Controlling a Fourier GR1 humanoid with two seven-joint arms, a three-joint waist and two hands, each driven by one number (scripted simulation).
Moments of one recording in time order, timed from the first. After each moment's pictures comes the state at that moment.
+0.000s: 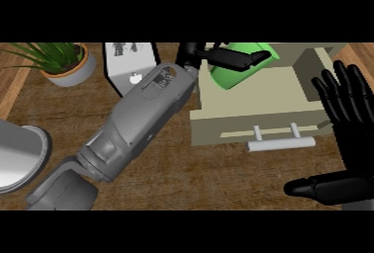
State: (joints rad) left arm -1.30 0.00 -0.42 -0.47 0.55 0.42 -0.35; right arm -0.13 -0.11 -0.10 -1.99 -0.19 0.19 0.12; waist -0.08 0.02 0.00
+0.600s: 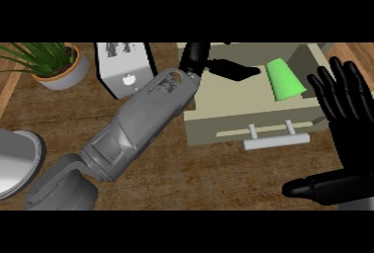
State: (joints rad) left arm -1.32 0.00 -0.60 -0.40 0.60 0.50 -0.32; right arm -0.16 -0.11 -0.09 -1.99 -0.21 0.20 0.12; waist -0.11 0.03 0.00
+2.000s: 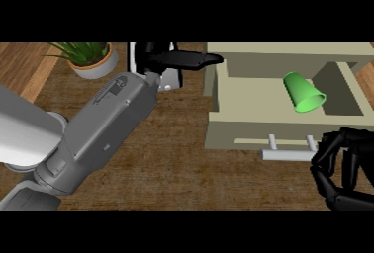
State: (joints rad) left arm -1.06 0.17 -0.42 -0.82 0.81 0.40 -0.39; right arm -0.04 -0.25 -0.09 -2.12 -0.20 0.36 0.18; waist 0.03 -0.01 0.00
